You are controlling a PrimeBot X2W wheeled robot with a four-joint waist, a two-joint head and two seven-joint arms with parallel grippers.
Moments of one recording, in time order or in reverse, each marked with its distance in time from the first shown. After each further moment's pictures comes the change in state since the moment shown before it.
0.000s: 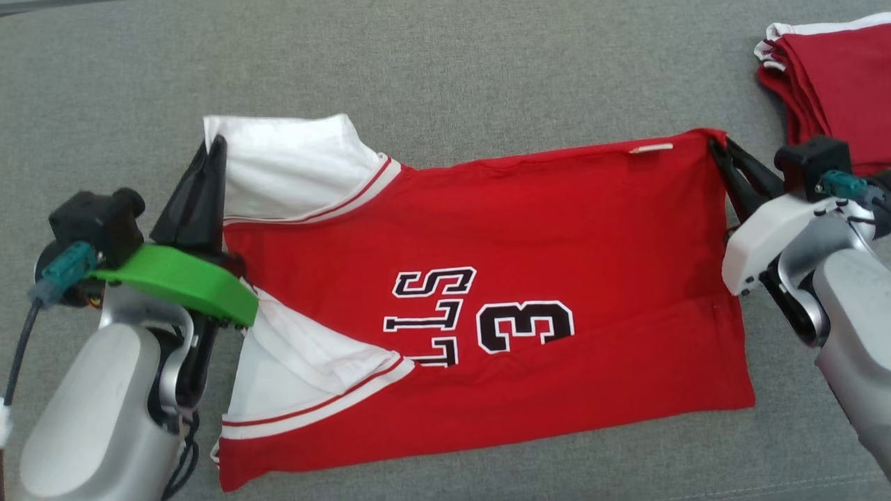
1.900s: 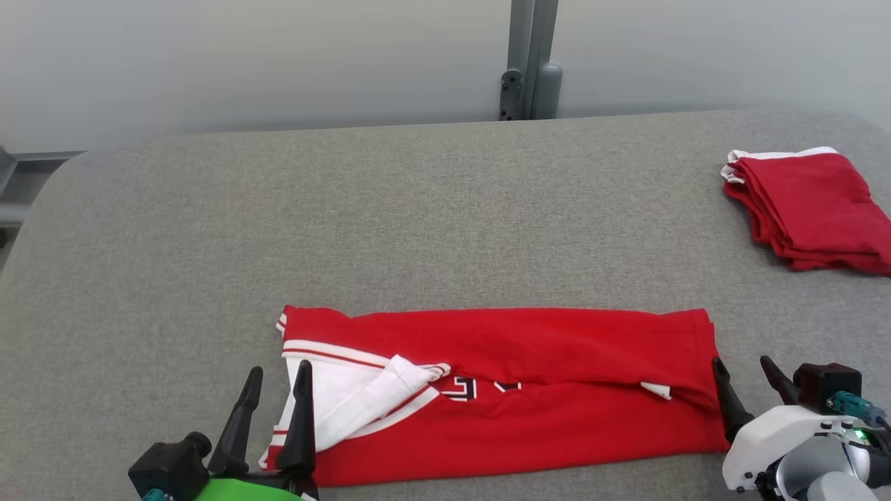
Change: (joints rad) left arm 0.585 -0.159 0.036 -0.174 -0.048 0.024 -0.171; right arm 0.599 0.287 -0.447 -0.159 -0.136 0.000 0.030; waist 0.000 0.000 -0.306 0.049
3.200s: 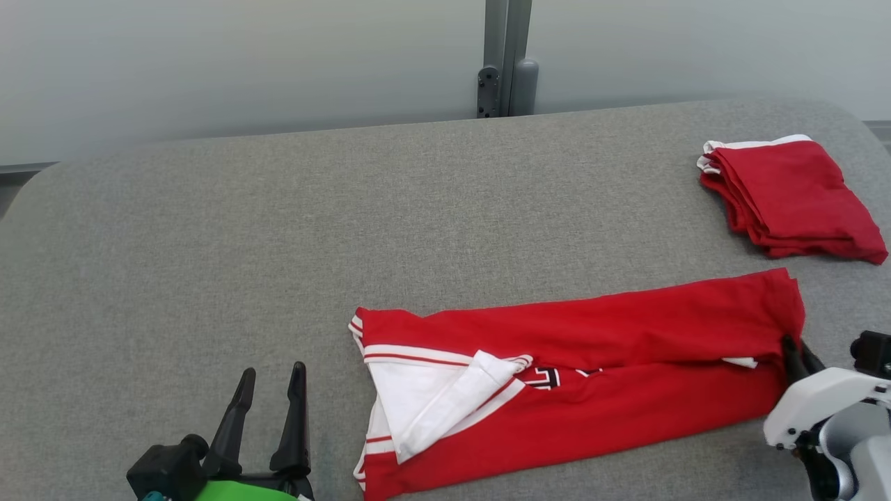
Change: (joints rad) left arm 0.007 -0.020 0.038 0.024 0.060 -0.019 -0.001; right arm -0.149 -0.094 -0.042 0.224 0.168 0.000 0.013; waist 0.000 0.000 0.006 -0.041
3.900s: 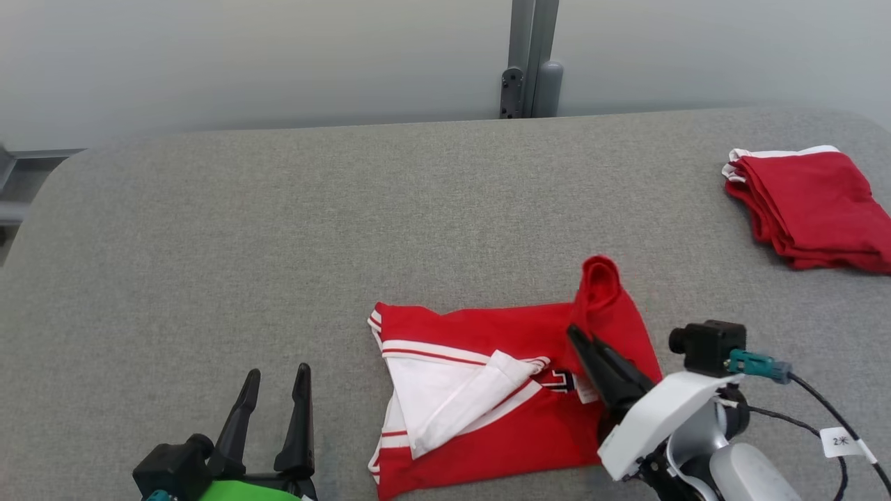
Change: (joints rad) left arm -0.006 0.001 -0.009 0.015 0.003 -0.005 0.000; right arm 0.110 0.131 0.375 -0.527 0.200 -0.001 0.165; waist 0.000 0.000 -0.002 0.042
